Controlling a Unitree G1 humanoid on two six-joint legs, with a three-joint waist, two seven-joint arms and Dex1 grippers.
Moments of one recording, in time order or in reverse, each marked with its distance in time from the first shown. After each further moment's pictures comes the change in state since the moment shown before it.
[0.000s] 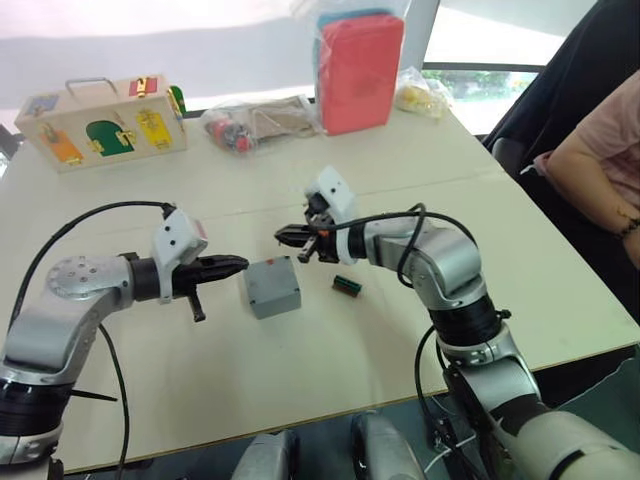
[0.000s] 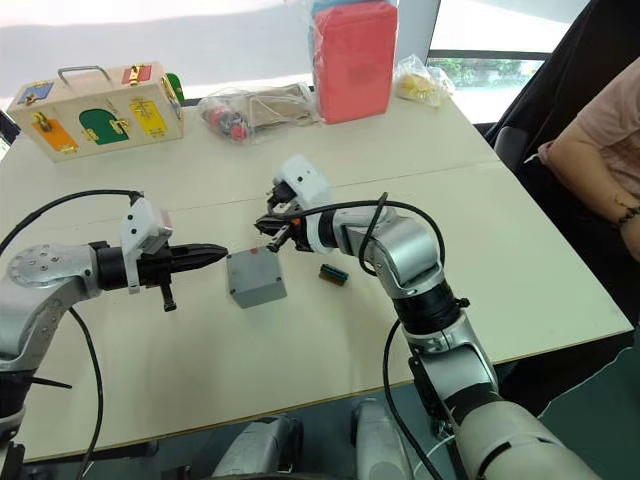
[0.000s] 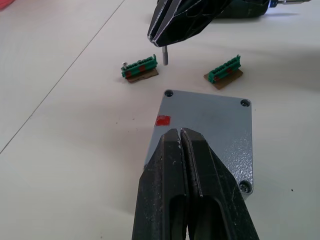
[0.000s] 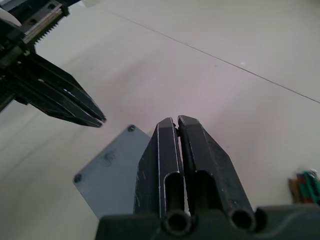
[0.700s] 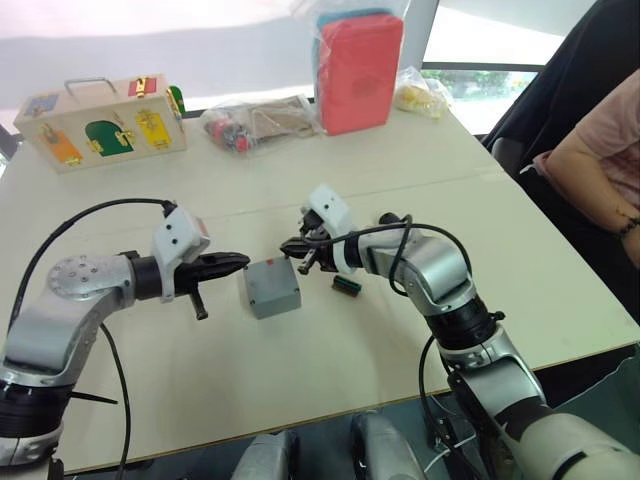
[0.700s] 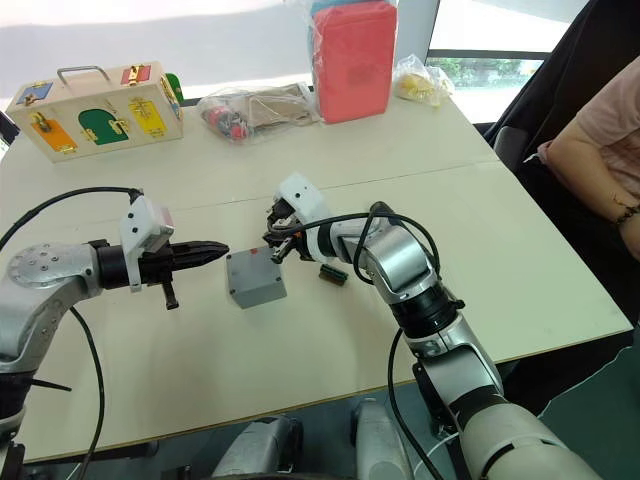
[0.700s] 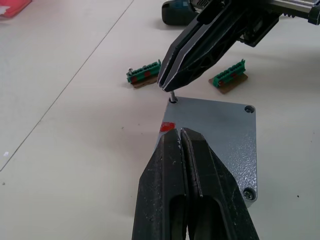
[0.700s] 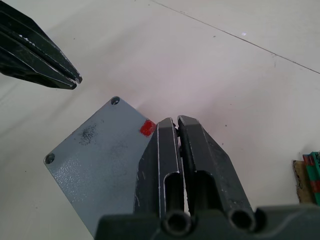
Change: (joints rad) left arm -0.008 -0.001 -0.001 -0.026 -0.001 0.008 0.028; right arm 0.026 -0.031 0.071 0.068 -0.038 -0.061 -0.010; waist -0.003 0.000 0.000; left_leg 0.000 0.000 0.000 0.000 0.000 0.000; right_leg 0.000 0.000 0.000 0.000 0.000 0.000
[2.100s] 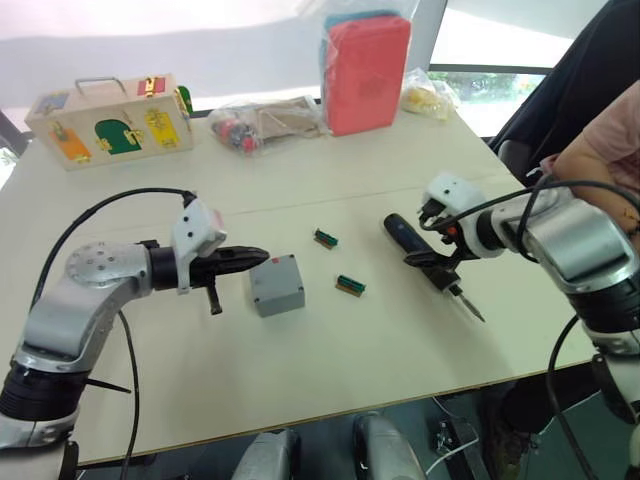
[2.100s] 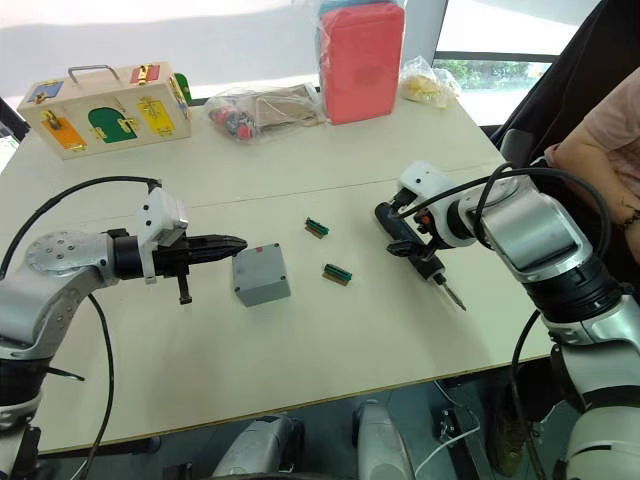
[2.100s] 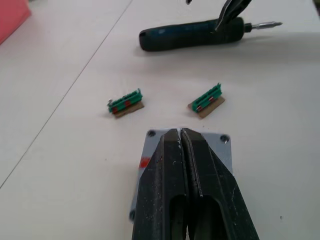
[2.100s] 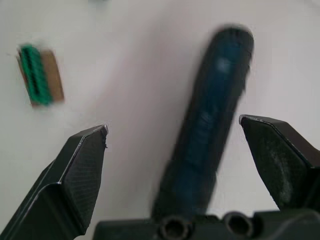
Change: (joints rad) left arm -0.096 -0.046 -0.079 0.008 -0.013 -0.036 -0.048; right arm -0.093 -0.702 0.104 -0.034 -0.043 0.285 0.247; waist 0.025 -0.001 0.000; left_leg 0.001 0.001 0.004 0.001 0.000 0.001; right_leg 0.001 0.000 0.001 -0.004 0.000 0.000
